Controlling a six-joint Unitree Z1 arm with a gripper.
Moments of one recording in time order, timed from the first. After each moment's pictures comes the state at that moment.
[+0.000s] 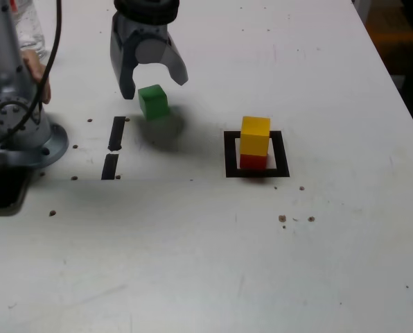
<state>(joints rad) 0.27 1.67 -1.06 1.20 0.07 -0.06</state>
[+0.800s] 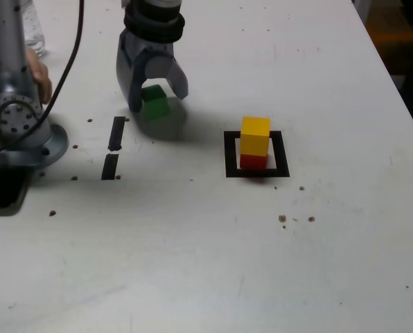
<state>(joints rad) 0.35 1.76 -0.99 1.05 0.06 -0.06</state>
